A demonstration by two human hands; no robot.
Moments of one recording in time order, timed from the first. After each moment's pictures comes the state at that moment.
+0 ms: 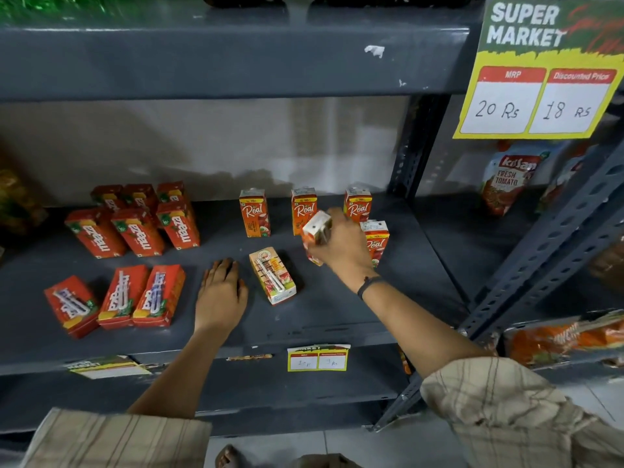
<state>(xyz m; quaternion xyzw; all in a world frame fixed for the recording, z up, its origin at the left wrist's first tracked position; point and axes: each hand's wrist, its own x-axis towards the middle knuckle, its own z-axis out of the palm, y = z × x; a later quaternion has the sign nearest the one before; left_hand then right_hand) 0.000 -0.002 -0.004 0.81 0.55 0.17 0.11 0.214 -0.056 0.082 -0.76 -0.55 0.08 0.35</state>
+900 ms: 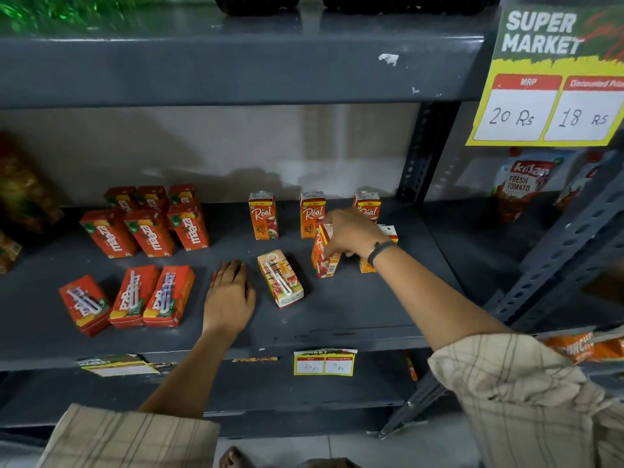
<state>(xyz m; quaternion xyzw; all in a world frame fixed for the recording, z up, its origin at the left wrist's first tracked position) -0.001 -0.002 -0.001 0.81 0.55 0.16 0.11 0.217 -0.039 0.136 -0.77 -0.62 0.16 0.05</state>
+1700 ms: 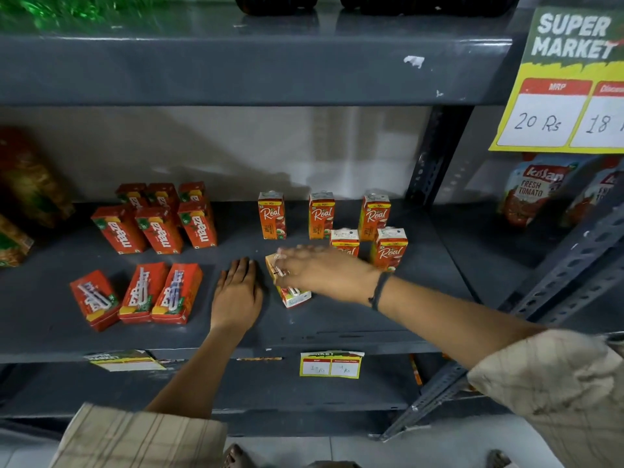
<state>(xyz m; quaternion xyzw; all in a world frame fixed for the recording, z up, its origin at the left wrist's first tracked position) 0.000 0.002 -0.004 0.81 0.55 0.15 0.10 0.182 -0.061 0.100 -0.41 -0.90 -0.10 -0.09</state>
